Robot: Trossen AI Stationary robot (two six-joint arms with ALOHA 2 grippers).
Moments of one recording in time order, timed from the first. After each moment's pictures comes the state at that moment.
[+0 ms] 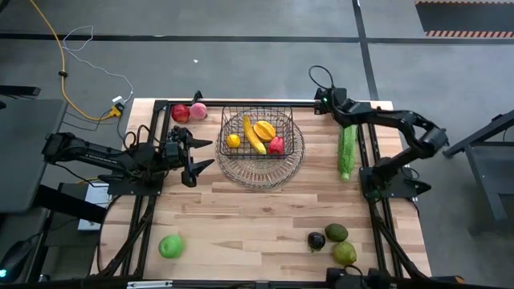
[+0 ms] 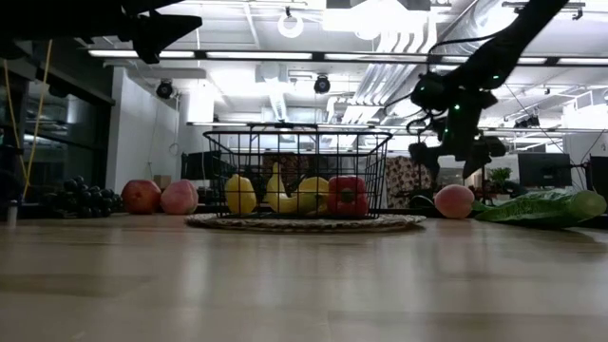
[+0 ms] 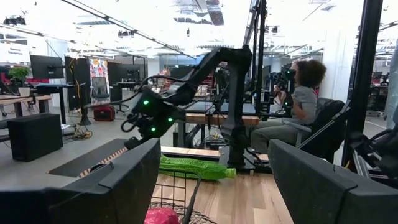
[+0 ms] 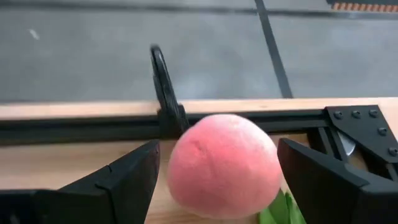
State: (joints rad) left arm 0.00 0.66 0.22 0.65 -0.30 0.06; right arm -0.84 1.50 0.79 -0.27 0.58 0.57
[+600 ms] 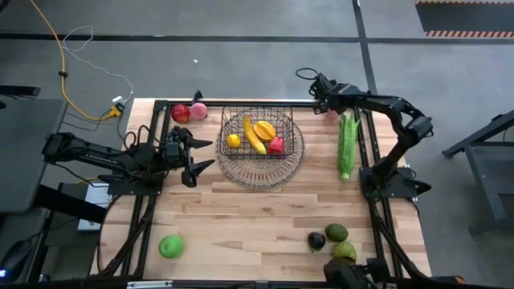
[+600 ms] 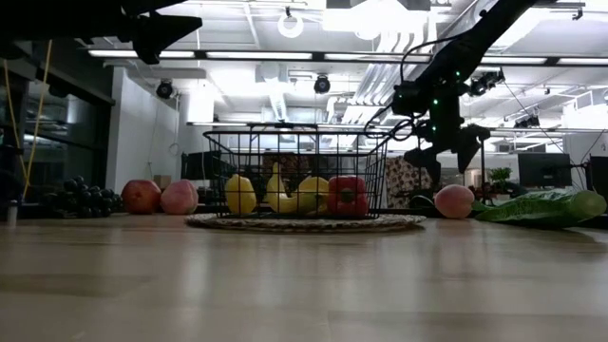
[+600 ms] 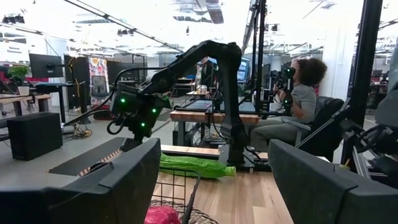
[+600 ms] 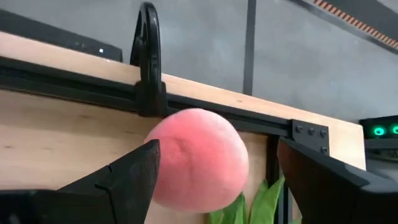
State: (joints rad) left arm 0.00 0.66 0.22 0.65 -0.30 0.06; right arm -0.87 1.66 1.10 -0.68 0.57 0.38
